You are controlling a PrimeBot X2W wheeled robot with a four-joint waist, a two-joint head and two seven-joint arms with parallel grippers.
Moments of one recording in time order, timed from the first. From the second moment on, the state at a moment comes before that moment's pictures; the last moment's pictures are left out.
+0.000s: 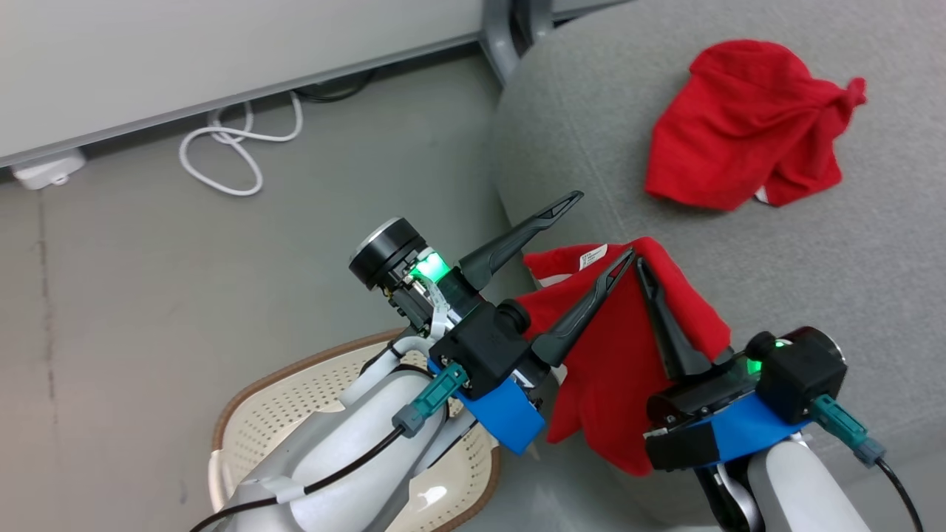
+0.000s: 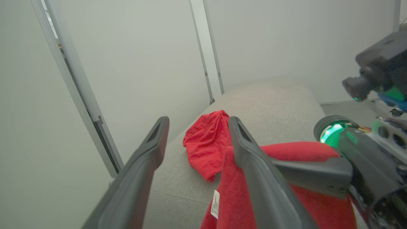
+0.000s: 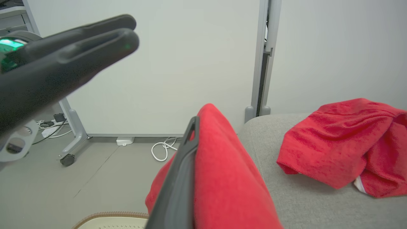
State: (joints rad) left arm -0.63 0.15 -0.81 0.23 -0.17 -0.10 -0.26; right arm -0.24 -0.09 0.25 0.13 0.18 0.13 -0.26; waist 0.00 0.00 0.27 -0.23
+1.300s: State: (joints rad) left arm -0.69 0.19 -0.85 0.23 -0.18 -0.09 -0.25; right arm -0.67 -0.20 -0.11 0.00 0.11 0.13 -0.26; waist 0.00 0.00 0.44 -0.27
